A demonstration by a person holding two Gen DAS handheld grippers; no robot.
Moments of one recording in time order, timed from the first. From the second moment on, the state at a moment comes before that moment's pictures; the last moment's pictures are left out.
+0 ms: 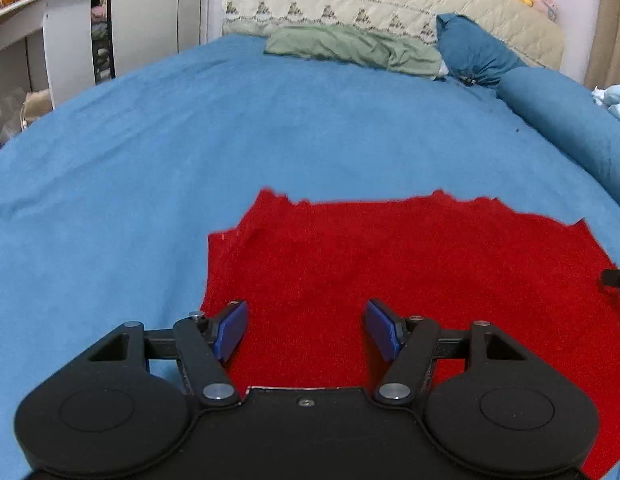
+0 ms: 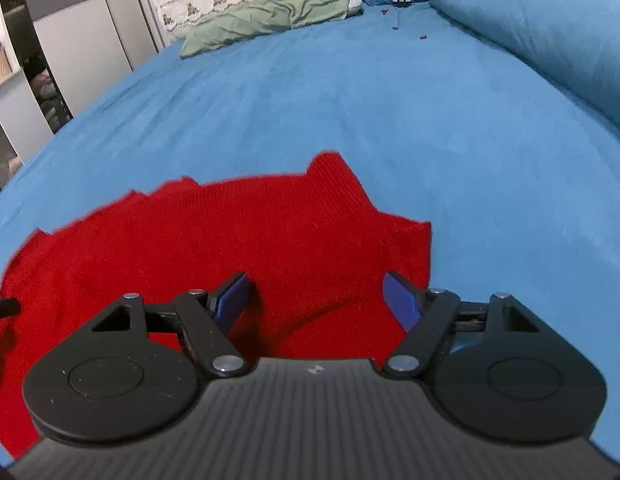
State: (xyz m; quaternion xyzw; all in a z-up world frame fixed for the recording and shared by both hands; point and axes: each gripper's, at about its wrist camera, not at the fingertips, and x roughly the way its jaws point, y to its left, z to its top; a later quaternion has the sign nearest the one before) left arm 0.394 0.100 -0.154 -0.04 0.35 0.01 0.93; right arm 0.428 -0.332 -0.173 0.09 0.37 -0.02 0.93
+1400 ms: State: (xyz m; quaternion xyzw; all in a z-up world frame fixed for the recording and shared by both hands) left arm 0.409 -0.031 -0.182 -0.02 0.42 -0.04 0.91; right arm 0.285 -0.313 -0.179 0.03 0.37 -0.08 0.92
